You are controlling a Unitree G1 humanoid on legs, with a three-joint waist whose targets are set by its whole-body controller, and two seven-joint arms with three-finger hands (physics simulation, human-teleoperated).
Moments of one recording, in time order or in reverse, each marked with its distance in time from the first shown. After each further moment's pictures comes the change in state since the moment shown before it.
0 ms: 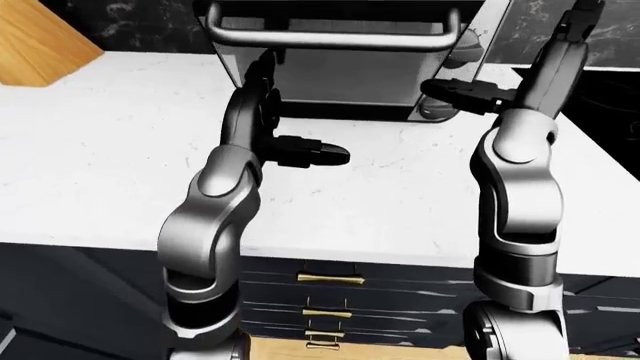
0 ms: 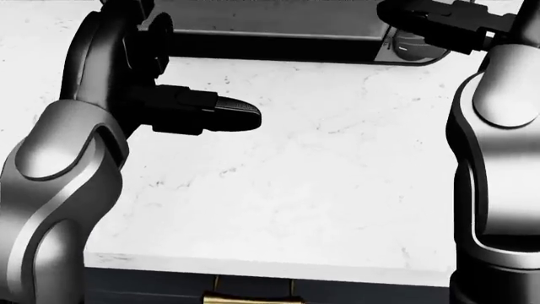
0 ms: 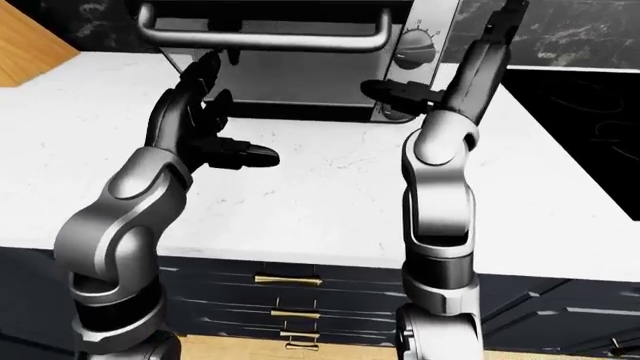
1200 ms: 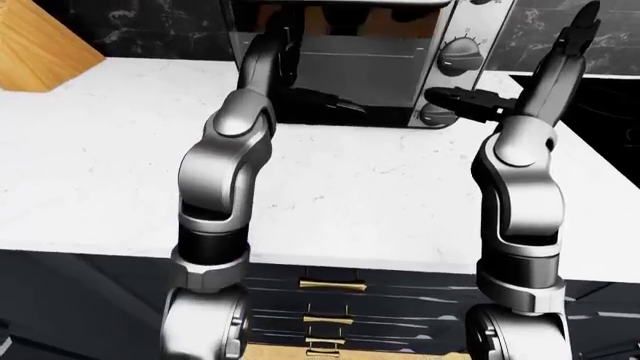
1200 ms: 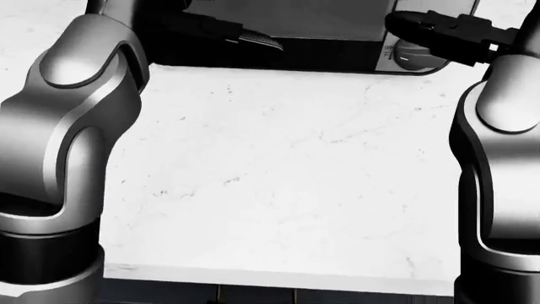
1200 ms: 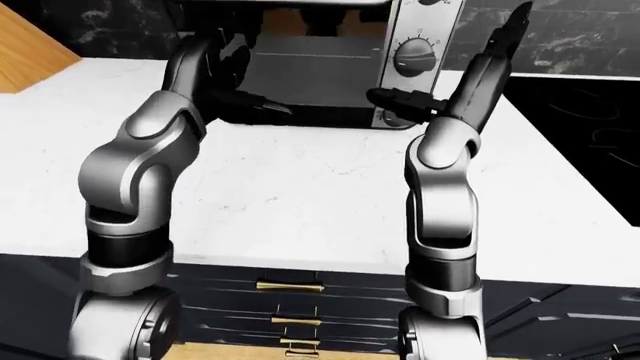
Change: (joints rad) left arm -0.256 0.030 0.002 0.353 0.028 -0.176 -0.101; right arm 0.022 -0.009 -0.013 0.013 0.029 0.028 -0.030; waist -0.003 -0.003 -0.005
